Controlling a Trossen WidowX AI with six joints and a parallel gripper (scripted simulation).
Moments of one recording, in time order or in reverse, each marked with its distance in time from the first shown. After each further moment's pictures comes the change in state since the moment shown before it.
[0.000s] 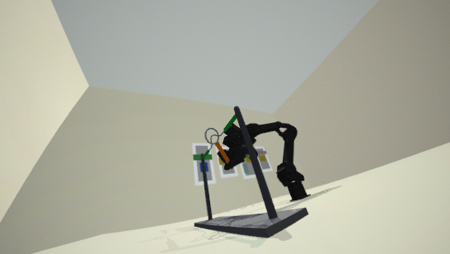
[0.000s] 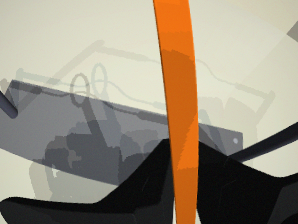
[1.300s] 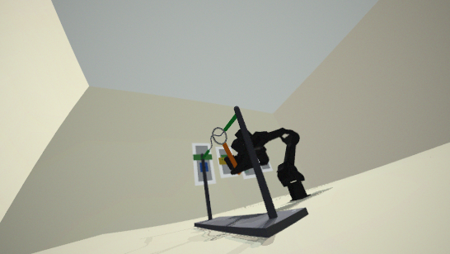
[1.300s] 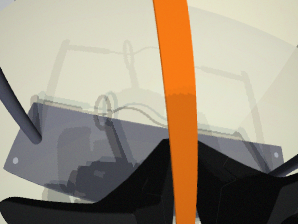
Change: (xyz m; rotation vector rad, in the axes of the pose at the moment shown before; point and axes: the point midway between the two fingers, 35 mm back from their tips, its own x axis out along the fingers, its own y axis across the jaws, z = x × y) arm 0.021 0.048 -0.006 0.079 -0.184 0.015
